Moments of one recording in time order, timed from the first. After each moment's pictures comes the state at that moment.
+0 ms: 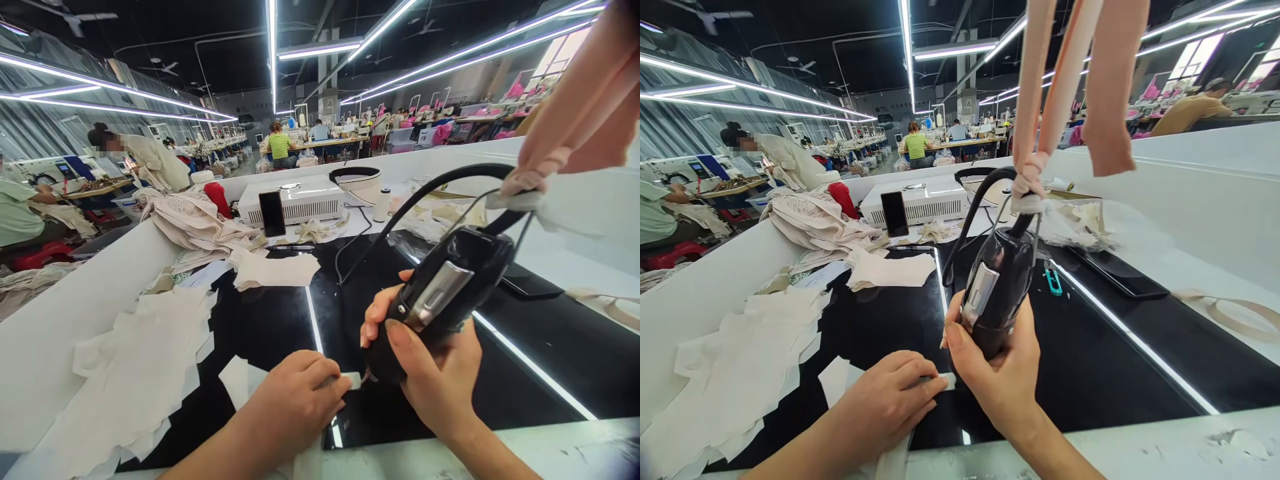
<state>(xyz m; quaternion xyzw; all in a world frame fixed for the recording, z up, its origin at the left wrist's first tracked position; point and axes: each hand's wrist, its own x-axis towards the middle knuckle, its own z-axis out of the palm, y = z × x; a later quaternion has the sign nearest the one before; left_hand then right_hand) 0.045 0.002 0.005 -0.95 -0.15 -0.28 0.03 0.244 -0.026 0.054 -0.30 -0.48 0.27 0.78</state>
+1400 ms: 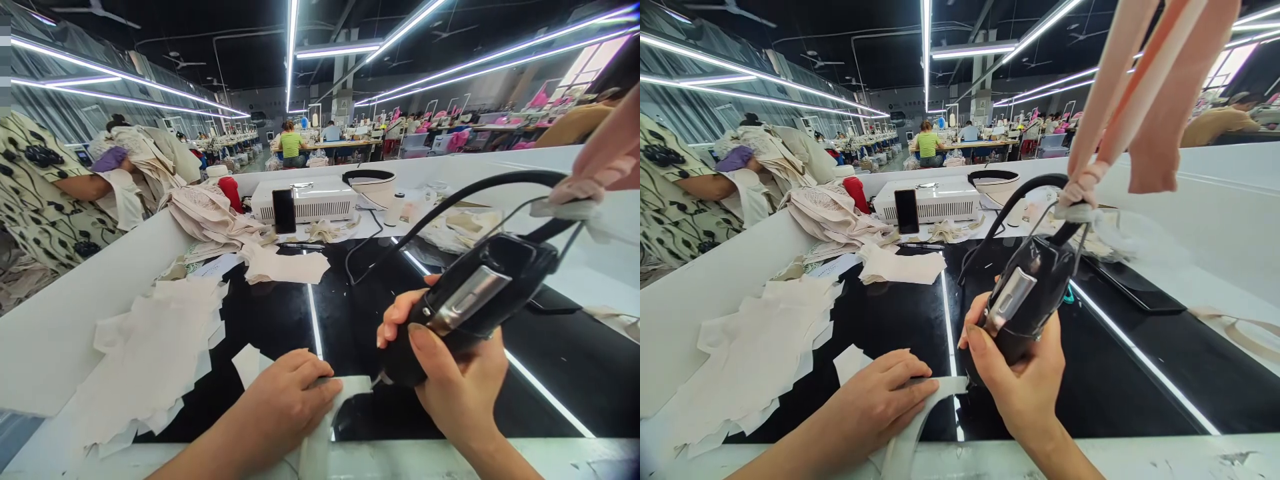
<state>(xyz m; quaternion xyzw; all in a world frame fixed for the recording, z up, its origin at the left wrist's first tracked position) 0.019 -0.010 0.009 -0.94 -0.19 -0.27 -0.02 0.248 -0.028 0.052 -0.31 -0.47 0.27 0.78</state>
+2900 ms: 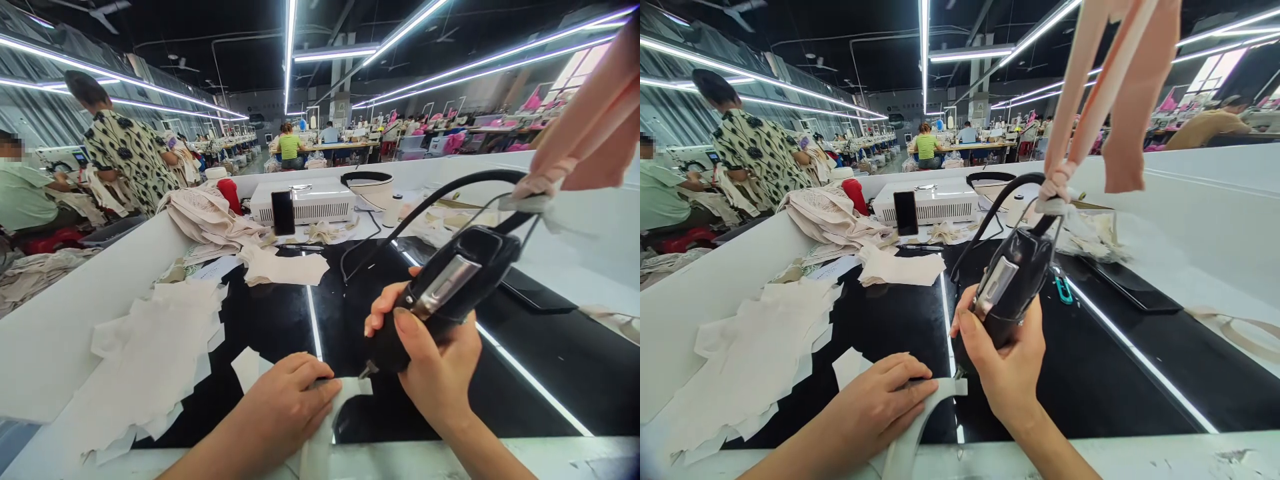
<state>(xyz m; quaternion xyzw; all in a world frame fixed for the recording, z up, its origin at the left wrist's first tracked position) 0.020 -0.015 0.010 -0.95 -0.20 -0.26 -0.03 0.238 -0.019 0.054 -0.30 -0.46 0.27 0.79</state>
